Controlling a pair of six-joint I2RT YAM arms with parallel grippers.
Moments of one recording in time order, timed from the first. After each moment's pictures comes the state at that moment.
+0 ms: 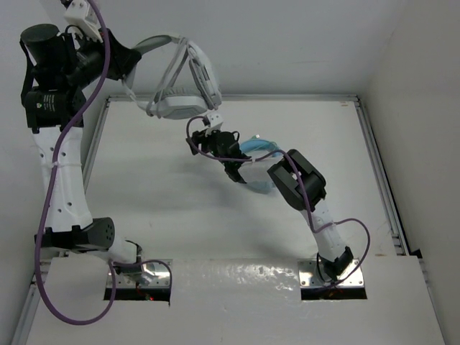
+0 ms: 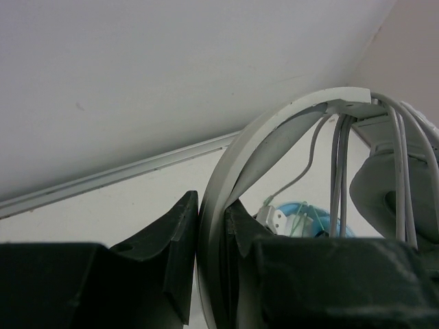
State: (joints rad) left arm 0.12 1.49 2.15 -0.73 0.56 -0.12; right arm 0.74 2.28 1.39 0.86 0.05 0.17
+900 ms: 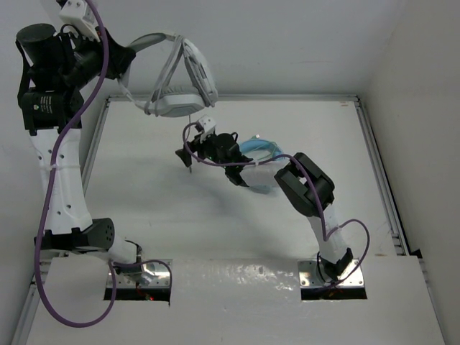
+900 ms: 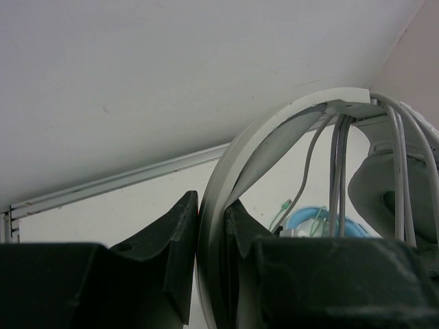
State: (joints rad) left arm 0.11 1.48 2.17 -0.76 0.52 -0.08; right arm 0.79 2.17 1.29 0.80 -0.09 0.13
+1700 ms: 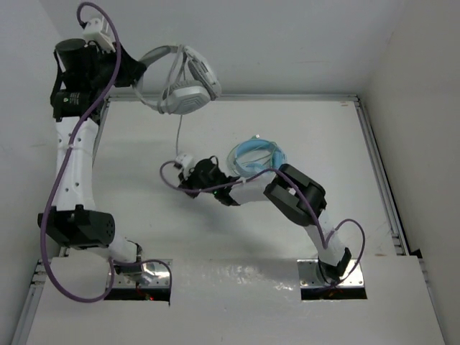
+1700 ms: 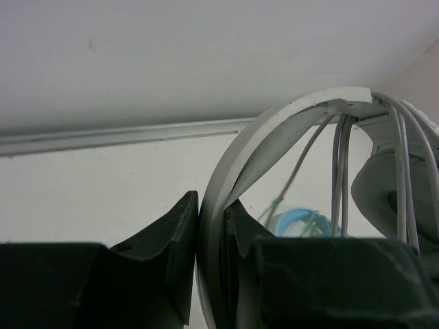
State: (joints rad) left arm 0.11 1.49 1.90 -0.57 0.45 -0.23; right arm 0.91 2.21 1.24 0.61 -0.13 0.09
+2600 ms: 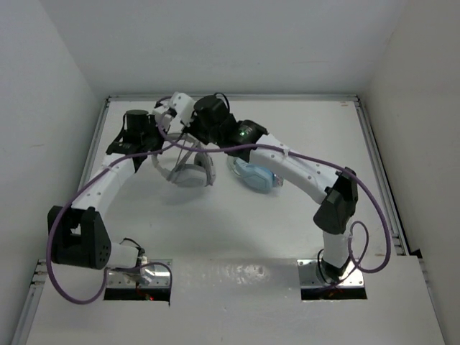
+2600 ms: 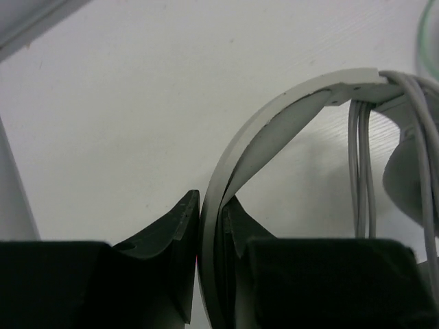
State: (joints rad) left arm -0.09 1.38 1.04 -0.29 0.07 0.37; right arm 0.93 1.90 1.87 -0.44 0.19 -0.37
